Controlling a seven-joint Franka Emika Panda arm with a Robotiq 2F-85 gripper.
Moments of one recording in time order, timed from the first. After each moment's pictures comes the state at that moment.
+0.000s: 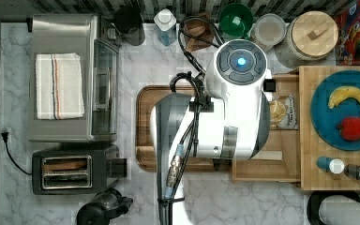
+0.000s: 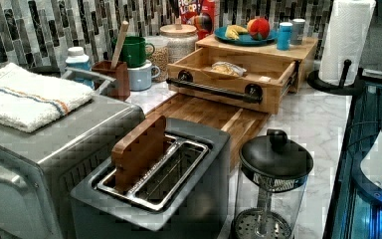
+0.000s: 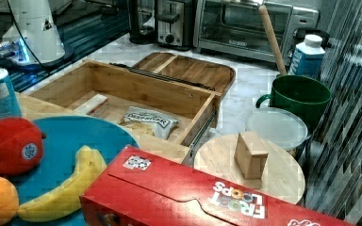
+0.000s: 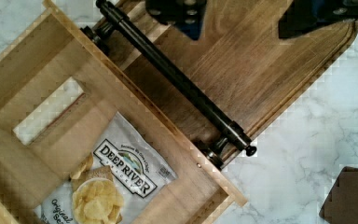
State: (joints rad) arm -0.04 0.05 -0.03 -1.85 -0.03 0.26 -0.07
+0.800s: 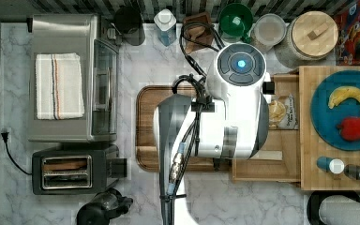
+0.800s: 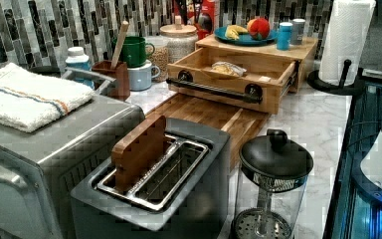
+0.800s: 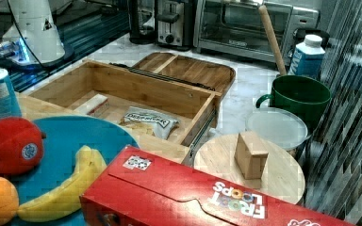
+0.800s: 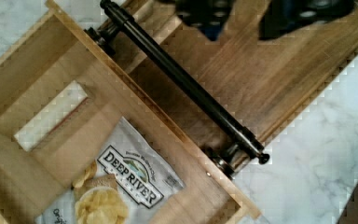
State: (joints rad) arm -0.06 0.05 -0.02 -1.90 -0.03 0.28 -0.08
